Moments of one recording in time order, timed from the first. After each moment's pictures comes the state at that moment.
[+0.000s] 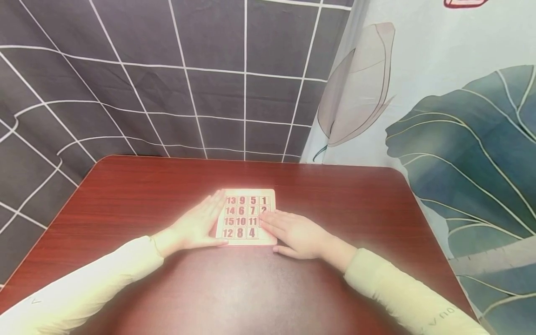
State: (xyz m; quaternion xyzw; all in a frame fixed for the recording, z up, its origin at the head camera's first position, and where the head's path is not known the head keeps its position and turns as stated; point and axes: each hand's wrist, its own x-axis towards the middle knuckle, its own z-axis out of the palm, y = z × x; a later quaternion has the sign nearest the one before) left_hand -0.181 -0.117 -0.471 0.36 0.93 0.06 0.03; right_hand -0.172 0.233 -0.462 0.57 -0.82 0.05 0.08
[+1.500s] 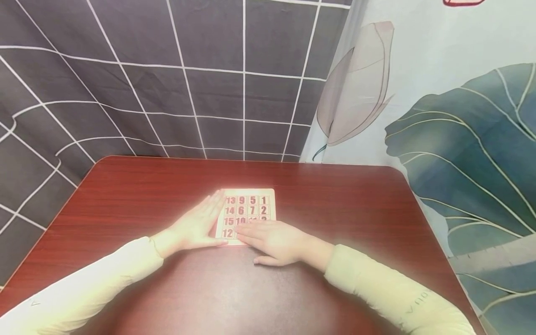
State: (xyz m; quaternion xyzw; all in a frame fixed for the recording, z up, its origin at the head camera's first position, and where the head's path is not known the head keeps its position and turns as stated) left_hand -0.179 -0.116 -0.464 0.36 0.93 0.07 0.03; right_hand -0.167 0.188 -0.457 0.63 -0.77 0.04 0.08
